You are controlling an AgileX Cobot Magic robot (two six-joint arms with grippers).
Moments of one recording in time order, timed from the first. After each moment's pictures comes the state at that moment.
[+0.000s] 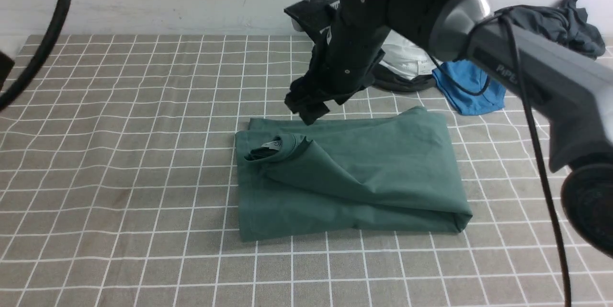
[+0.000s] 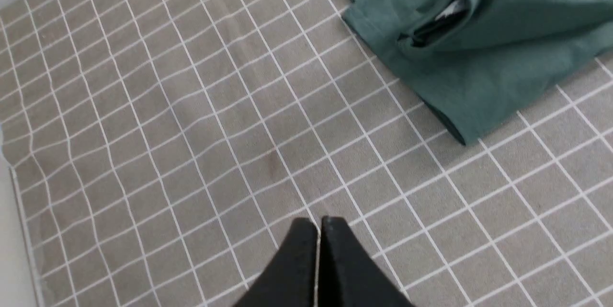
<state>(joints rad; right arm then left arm) 0.59 2.28 -2.21 -0.07 1.24 -0.09 -0.20 1.00 -1.34 -0.03 1.26 0.30</state>
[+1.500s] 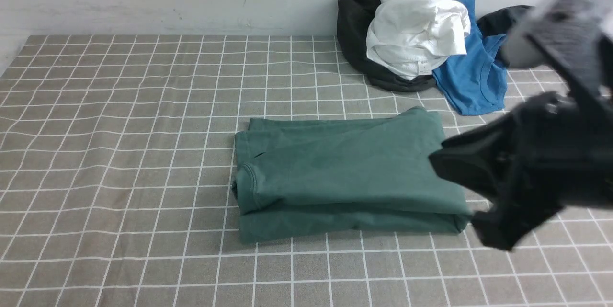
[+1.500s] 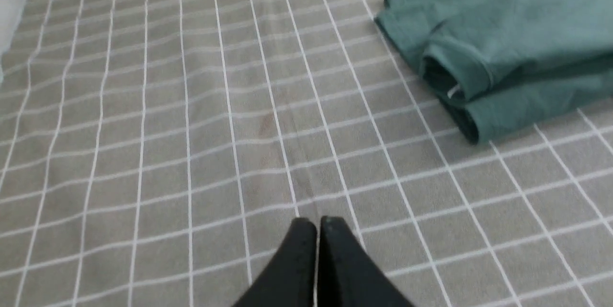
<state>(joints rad) 0.73 0.98 -0.94 -0.01 0.71 -0.09 -0.20 0.13 -0.48 0.03 0.87 0.00</state>
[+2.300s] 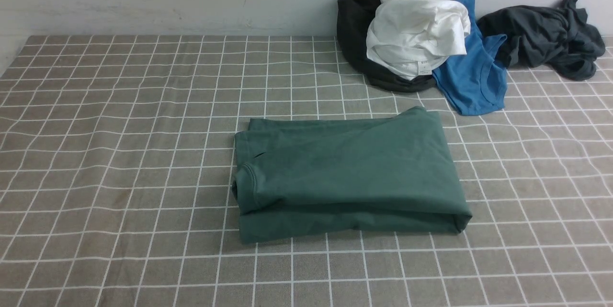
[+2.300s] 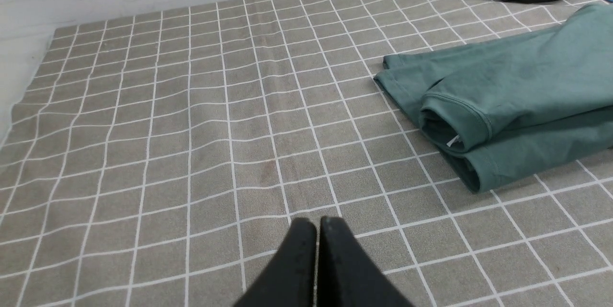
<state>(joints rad) 0.73 0.30 -0.60 -0.06 0.54 0.02 -0.20 0.04 -0.41 0.03 0.79 0.00</state>
